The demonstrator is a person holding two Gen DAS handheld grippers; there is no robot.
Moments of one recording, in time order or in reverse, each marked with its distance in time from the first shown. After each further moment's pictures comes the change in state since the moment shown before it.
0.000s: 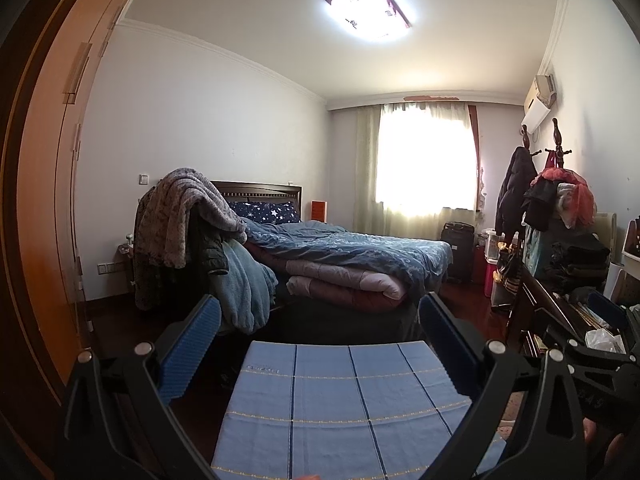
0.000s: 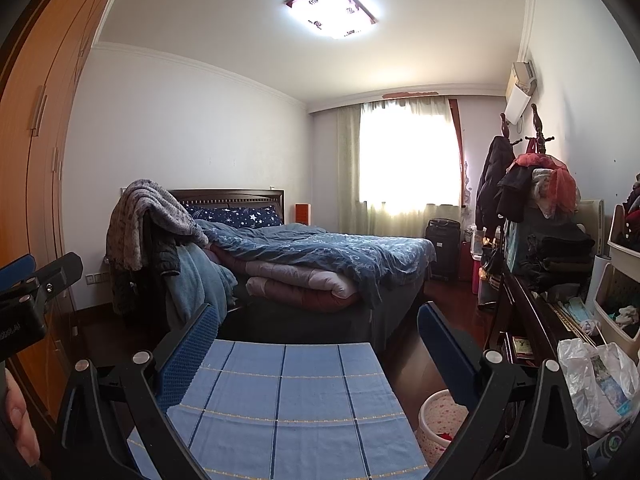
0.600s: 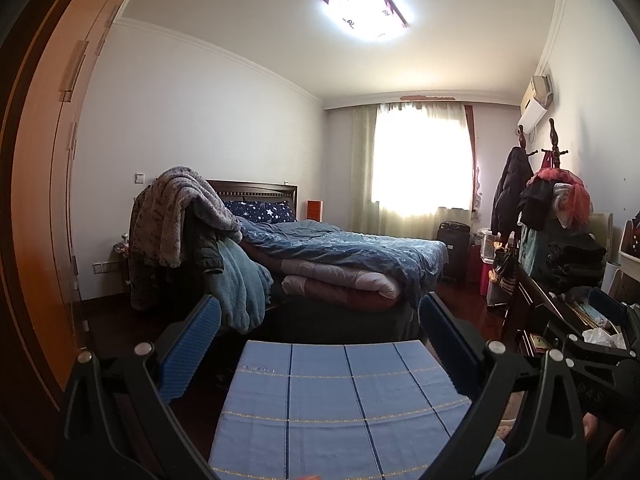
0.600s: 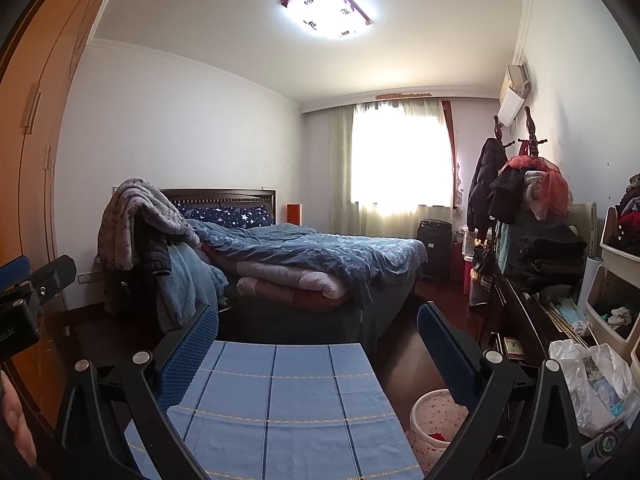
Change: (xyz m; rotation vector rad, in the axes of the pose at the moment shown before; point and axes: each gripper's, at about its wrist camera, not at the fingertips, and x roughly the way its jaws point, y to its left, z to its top) left arm 0.005 0.003 0.000 -0.003 0.006 -0.018; right arm -0.005 -0.011 -0.002 -0.009 0.002 -0.027
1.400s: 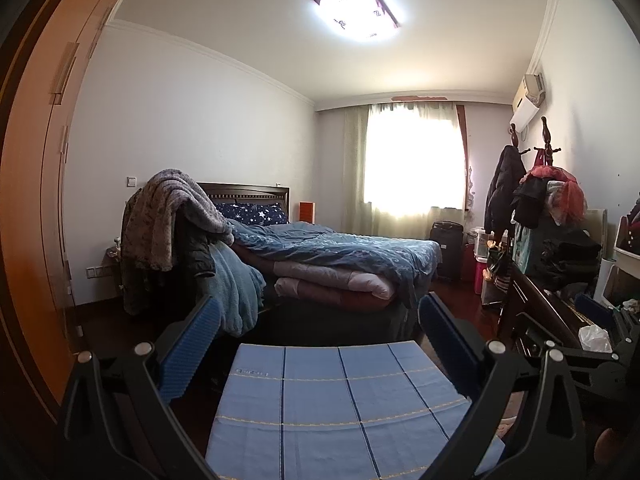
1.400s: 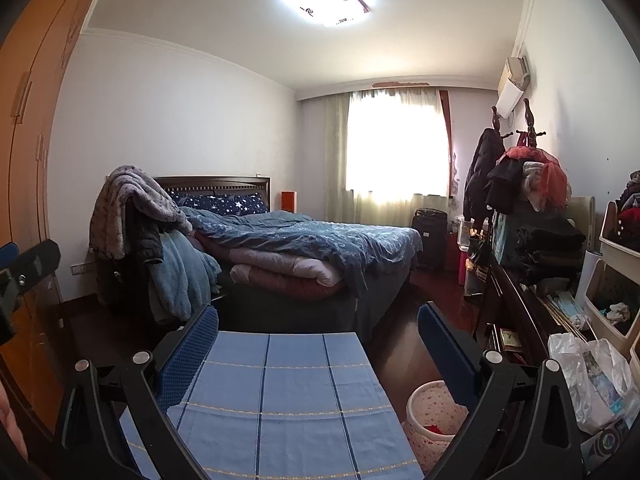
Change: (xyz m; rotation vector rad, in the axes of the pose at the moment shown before) left arm 0.009 -0.005 -0.003 0.018 -0.010 -0.028; right arm 0.019 -0.006 -0.011 -0.006 0.044 -0.022
